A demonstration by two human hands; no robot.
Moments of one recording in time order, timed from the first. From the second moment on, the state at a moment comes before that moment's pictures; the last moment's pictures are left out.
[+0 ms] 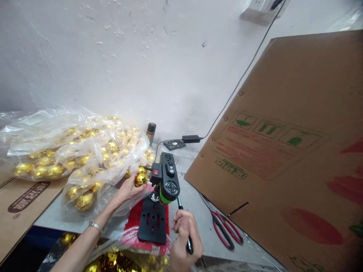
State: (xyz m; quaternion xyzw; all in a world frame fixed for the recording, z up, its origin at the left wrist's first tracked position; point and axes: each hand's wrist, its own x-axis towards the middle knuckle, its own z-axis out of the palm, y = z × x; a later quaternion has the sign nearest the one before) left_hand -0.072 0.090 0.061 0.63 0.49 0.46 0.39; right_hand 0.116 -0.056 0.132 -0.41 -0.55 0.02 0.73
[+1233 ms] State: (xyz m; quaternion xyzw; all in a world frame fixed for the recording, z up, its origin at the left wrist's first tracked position) left_hand -0.015 -0.010 0.001 0.75 0.48 0.37 0.26; right_hand 0.121 -0.064 0.138 -0.41 -0.58 0.05 0.70
